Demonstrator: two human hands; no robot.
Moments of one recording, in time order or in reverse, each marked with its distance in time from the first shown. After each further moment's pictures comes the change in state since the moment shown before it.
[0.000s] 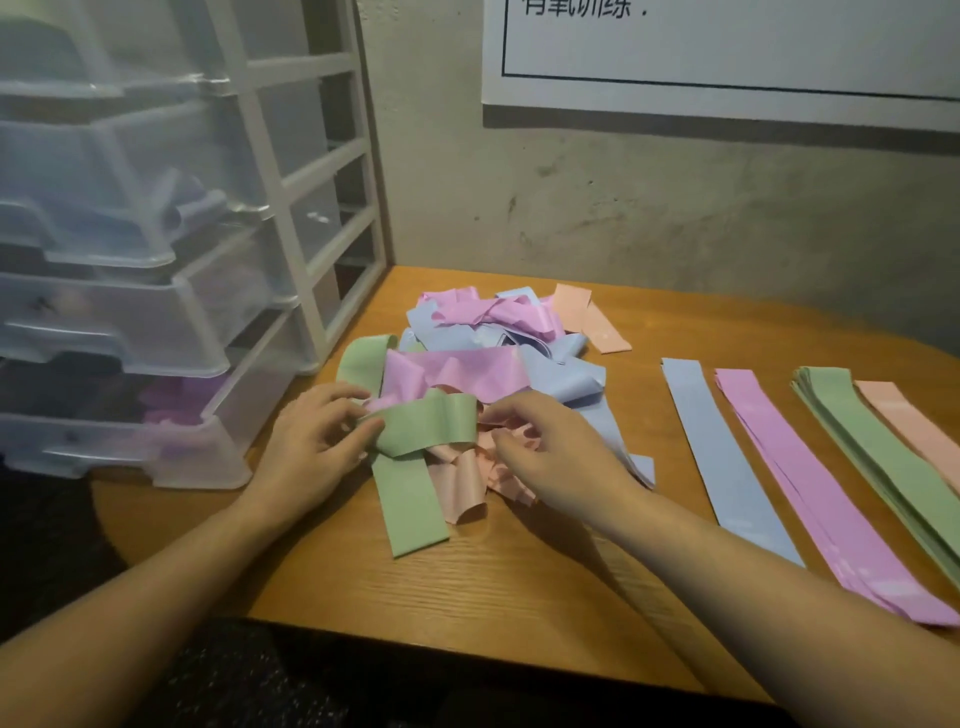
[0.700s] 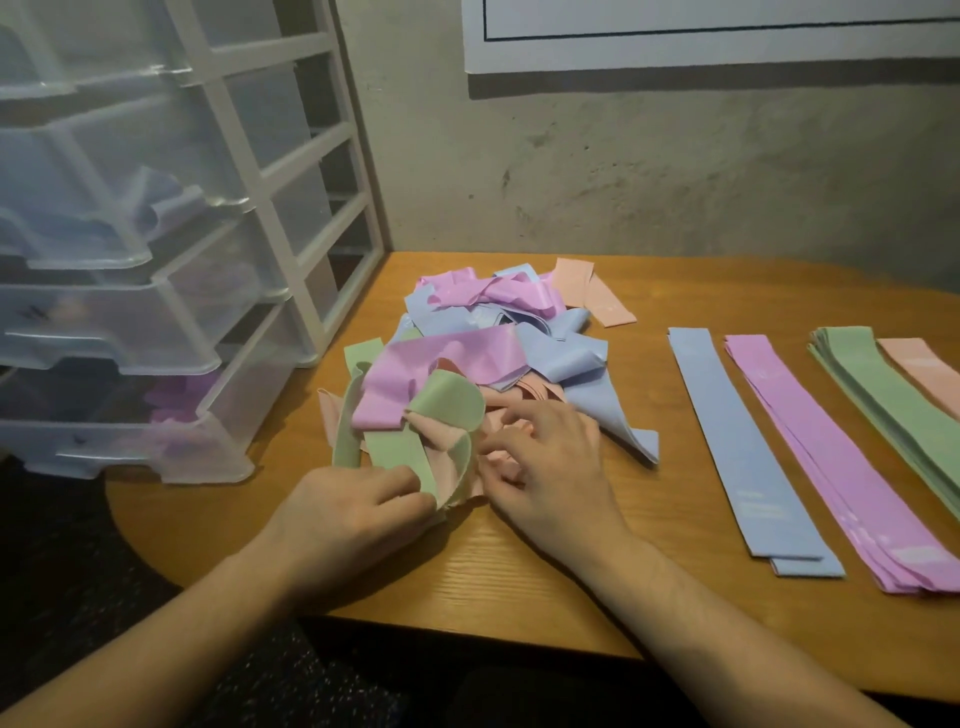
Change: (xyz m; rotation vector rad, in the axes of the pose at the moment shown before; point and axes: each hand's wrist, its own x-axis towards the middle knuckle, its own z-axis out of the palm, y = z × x) left_hand -0.042 0.065 -0.010 0.403 -0.210 0.738; right_hand -0.033 0.026 0.044 -0.326 0.391 -0.229
